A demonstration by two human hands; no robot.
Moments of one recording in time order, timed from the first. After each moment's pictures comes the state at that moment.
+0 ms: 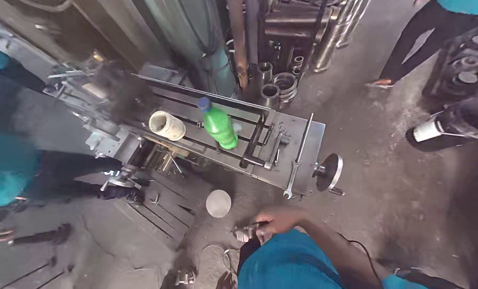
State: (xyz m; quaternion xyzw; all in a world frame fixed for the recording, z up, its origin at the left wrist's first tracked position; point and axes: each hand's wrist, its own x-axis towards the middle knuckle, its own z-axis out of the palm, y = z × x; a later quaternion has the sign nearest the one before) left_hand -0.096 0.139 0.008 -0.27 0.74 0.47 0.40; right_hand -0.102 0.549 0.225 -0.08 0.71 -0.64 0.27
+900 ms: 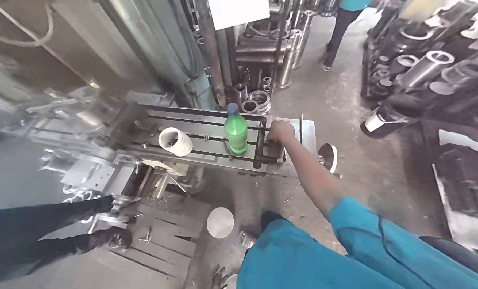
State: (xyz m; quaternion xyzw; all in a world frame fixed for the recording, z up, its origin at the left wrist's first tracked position) left_hand -0.285 0.085 0.012 -0.06 0.74 0.49 0.46; right_hand -0.249 0.679 0.252 0.57 0.80 -0.16 0.08
